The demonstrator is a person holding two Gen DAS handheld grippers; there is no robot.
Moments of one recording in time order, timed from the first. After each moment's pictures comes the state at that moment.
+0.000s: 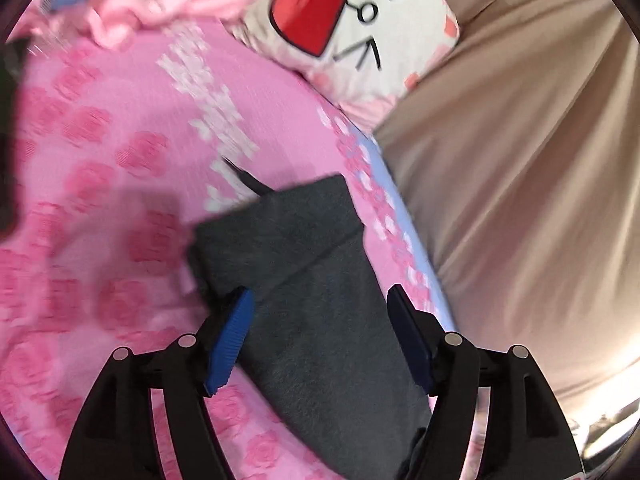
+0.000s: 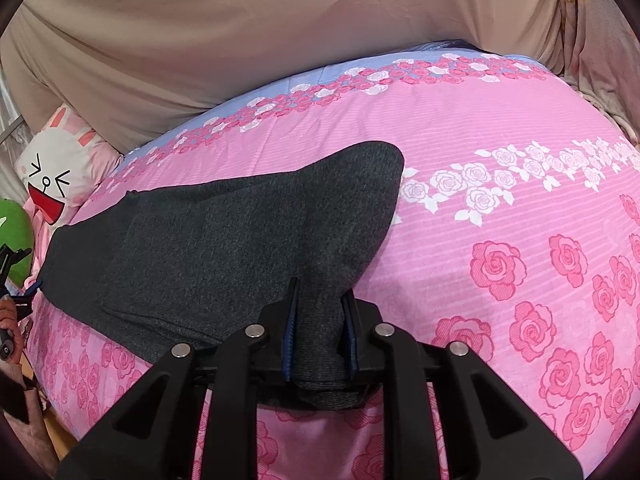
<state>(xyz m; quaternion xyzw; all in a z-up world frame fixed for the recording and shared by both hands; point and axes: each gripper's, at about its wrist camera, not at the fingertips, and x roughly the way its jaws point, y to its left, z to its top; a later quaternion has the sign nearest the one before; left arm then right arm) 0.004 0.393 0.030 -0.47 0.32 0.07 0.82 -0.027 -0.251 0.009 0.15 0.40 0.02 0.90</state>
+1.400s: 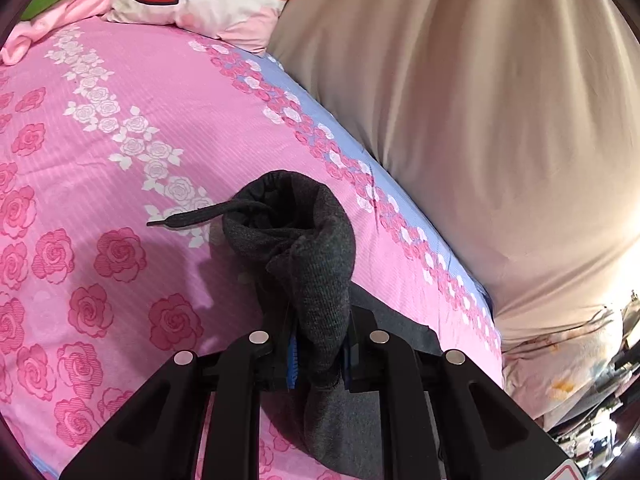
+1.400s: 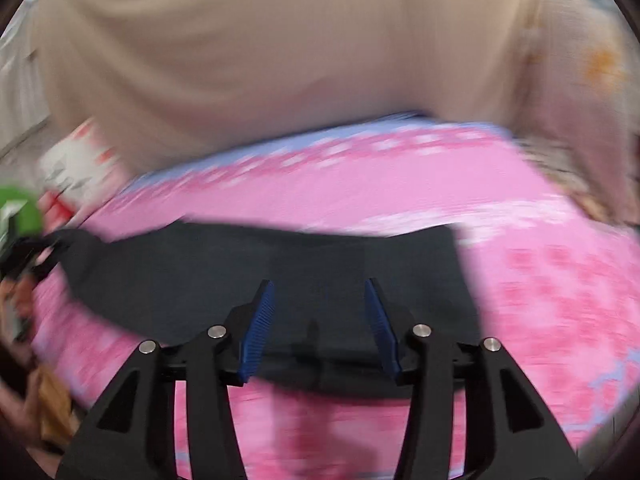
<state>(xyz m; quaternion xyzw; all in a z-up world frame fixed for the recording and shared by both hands) 0.013 0.227 0.049 -0.36 0.37 -0.05 0.86 -0.103 -0.296 0.058 0.08 0.35 0.10 0.93</state>
